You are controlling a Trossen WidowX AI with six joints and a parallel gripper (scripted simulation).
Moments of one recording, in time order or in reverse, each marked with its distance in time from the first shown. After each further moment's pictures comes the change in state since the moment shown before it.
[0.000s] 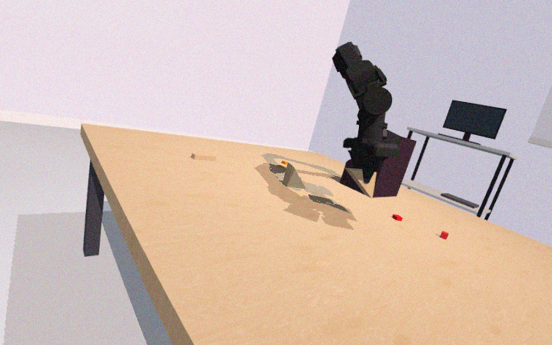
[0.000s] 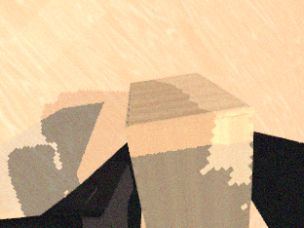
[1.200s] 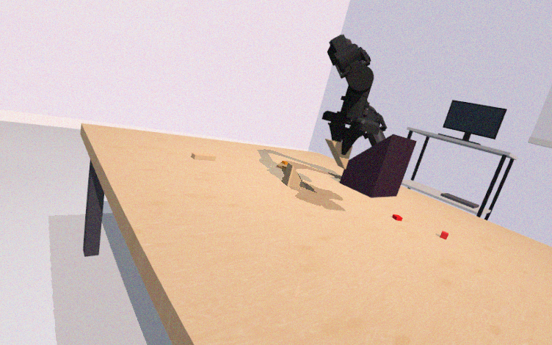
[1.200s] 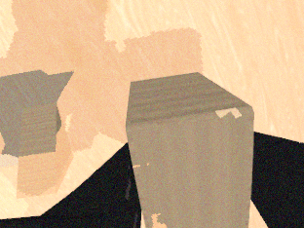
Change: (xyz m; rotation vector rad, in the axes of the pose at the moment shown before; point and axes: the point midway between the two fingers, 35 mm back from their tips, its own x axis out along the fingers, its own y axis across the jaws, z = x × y) arm -0.057 0.079 -0.036 -0.243 0.132 0.105
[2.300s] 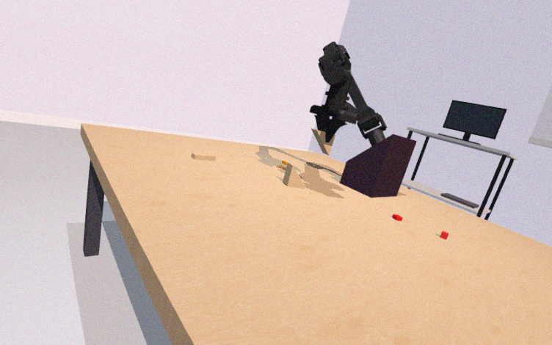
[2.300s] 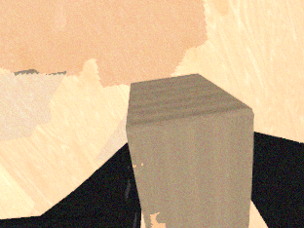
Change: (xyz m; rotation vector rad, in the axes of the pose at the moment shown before) arm -0.010 0.119 0.016 0.000 0.007 0.000
